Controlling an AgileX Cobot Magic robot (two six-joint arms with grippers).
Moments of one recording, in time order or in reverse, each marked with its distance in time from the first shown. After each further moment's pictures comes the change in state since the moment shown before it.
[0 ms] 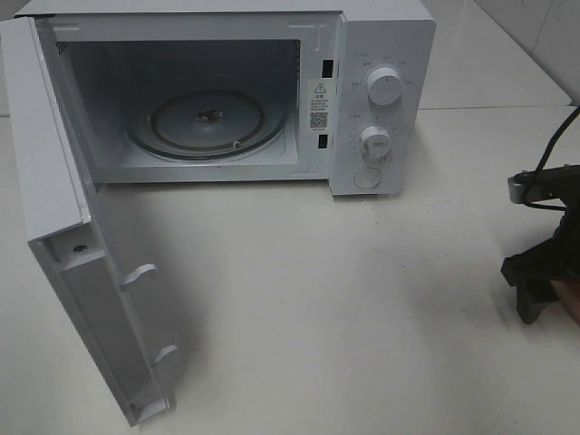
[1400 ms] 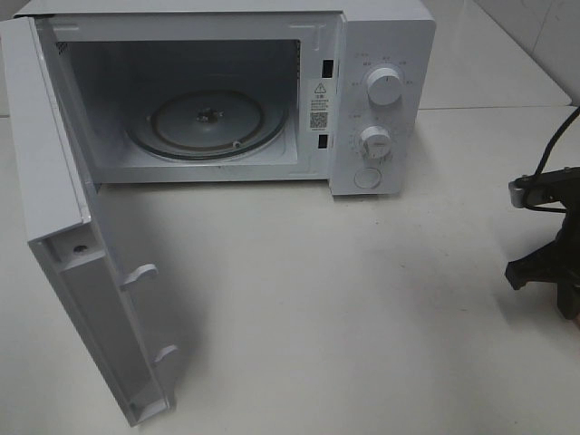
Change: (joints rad) left arm 0.000 0.000 0.000 0.000 0.000 0.000; right arm 0.000 0.015 -0.004 -0.060 0.001 0.042
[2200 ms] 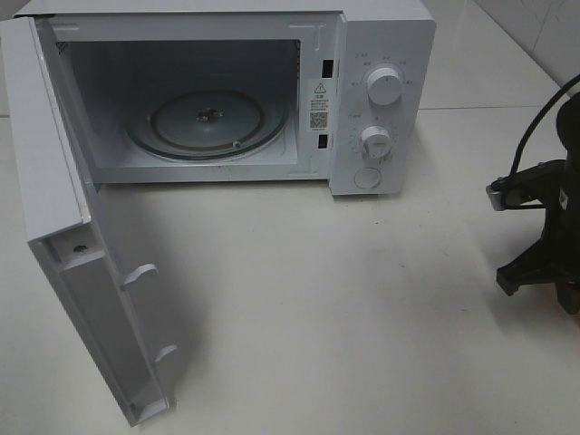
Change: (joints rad) left arm 0.000 0.000 0.000 0.000 0.000 0.000; right arm 0.129 0.002 -0.042 -0.160 0.130 0.130
